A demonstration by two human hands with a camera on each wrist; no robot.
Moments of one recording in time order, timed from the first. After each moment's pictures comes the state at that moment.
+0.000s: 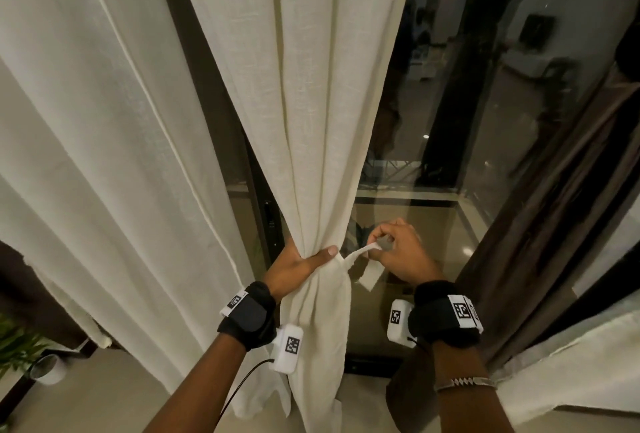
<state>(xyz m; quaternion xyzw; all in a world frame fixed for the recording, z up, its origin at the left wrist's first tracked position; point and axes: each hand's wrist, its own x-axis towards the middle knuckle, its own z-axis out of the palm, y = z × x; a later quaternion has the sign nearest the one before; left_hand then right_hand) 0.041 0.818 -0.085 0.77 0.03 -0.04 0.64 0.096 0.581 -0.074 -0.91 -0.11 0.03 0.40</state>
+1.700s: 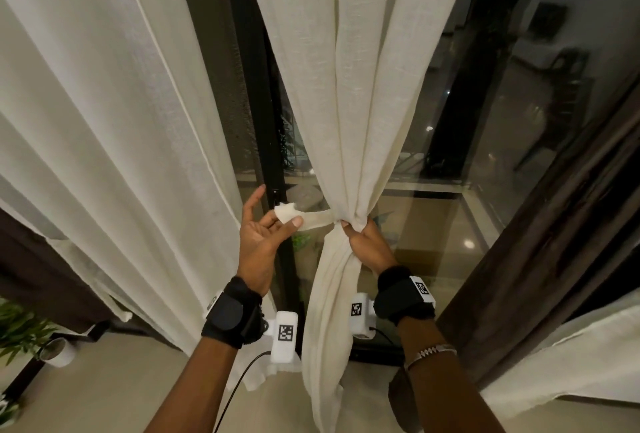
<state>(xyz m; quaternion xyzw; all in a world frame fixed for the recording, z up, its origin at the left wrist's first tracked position) 0.030 0.859 -0.079 0.57 0.02 0.17 0.80 0.105 0.663 -0.102 -0.76 -0.04 0.09 0.64</state>
